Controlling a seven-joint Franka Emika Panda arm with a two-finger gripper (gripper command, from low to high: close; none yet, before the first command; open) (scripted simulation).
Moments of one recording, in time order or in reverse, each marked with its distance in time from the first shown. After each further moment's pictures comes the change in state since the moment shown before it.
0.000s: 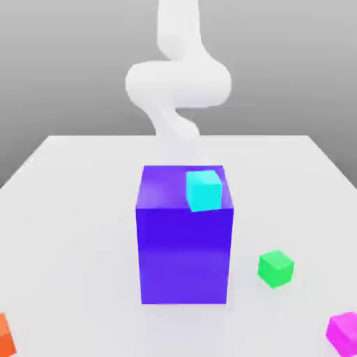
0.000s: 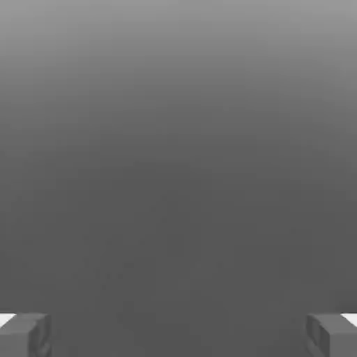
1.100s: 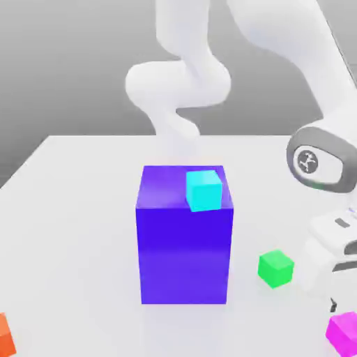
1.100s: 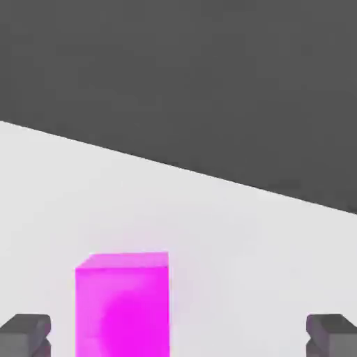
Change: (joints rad) arm 0.170 1.172 0.318 0.087 -0.318 0.304 0.464
